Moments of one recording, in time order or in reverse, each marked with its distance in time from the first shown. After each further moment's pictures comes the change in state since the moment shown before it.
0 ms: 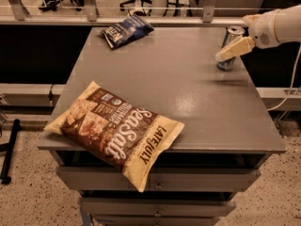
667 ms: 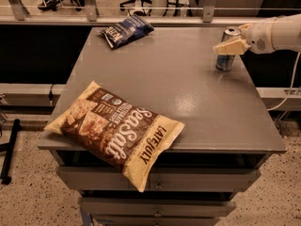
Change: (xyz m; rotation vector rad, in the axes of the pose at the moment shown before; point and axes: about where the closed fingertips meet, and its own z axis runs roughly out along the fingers) arm 0.002 0.009 0.013 -0.048 -0.103 0.058
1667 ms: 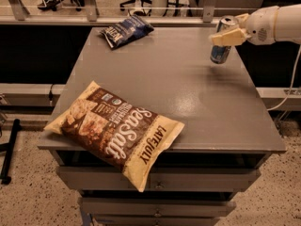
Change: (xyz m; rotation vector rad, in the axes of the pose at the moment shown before) arm -0.050 0.023 -0.008 -0.089 -0.119 -0.009
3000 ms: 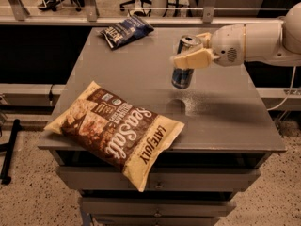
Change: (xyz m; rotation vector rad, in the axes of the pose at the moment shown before) arm -0.044 0.170 0.032 -0.294 -0.080 0.053
